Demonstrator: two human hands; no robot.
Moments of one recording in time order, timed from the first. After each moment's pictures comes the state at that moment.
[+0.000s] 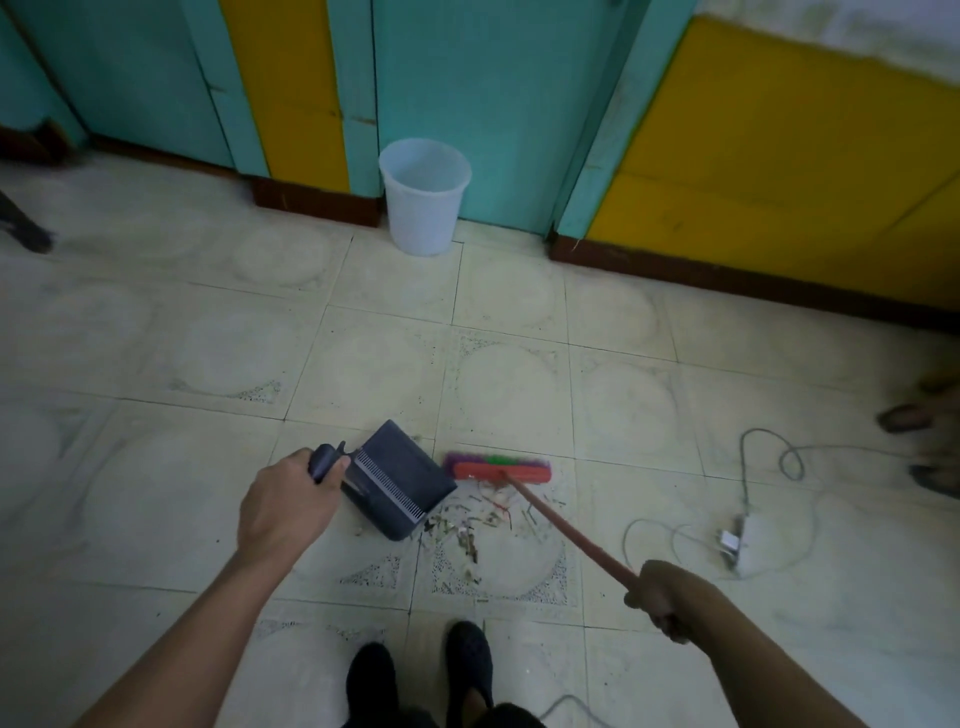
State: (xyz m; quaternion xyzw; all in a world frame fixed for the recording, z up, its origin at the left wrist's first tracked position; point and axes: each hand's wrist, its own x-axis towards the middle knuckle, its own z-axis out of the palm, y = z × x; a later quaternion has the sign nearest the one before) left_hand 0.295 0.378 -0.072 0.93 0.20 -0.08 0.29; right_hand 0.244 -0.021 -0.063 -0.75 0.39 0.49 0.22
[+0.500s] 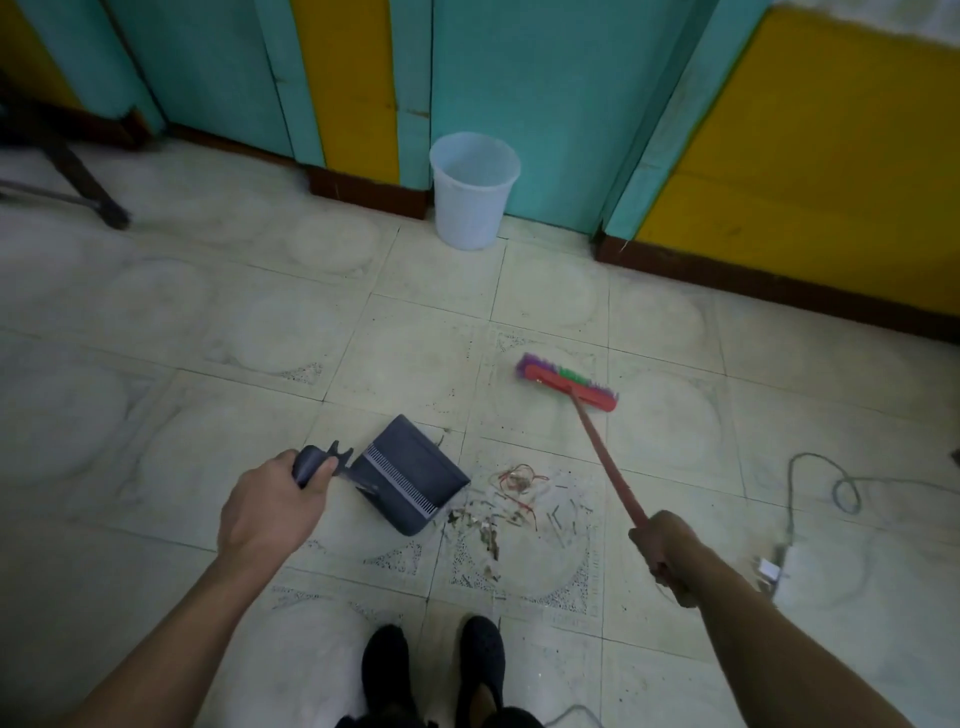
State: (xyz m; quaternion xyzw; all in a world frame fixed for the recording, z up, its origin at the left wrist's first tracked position) left_hand 0.267 0.404 -0.068 0.92 0.25 -0.06 0.28; right_hand 0.292 -0.013 -0.117 -0.84 0.36 0.34 0.22
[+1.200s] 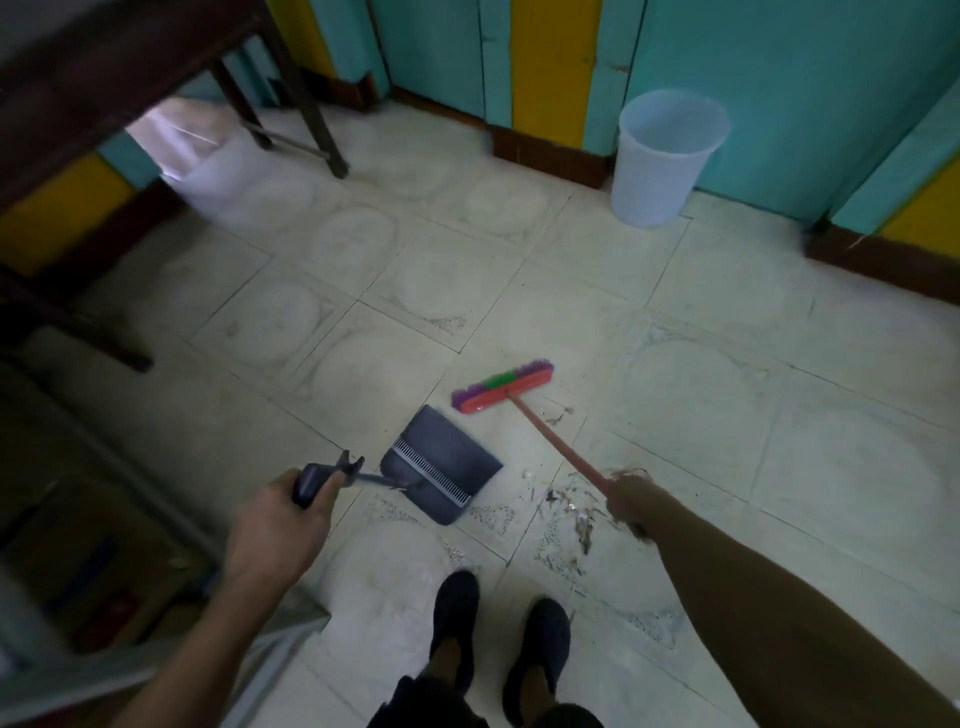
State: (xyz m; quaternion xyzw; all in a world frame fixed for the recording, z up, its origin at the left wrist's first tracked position) left_hand 0.158 0.397 -0.058 0.87 0.43 -0.01 0.24; right_hand 0.364 0.091 -0.193 -0.88 0.04 0.45 0.13
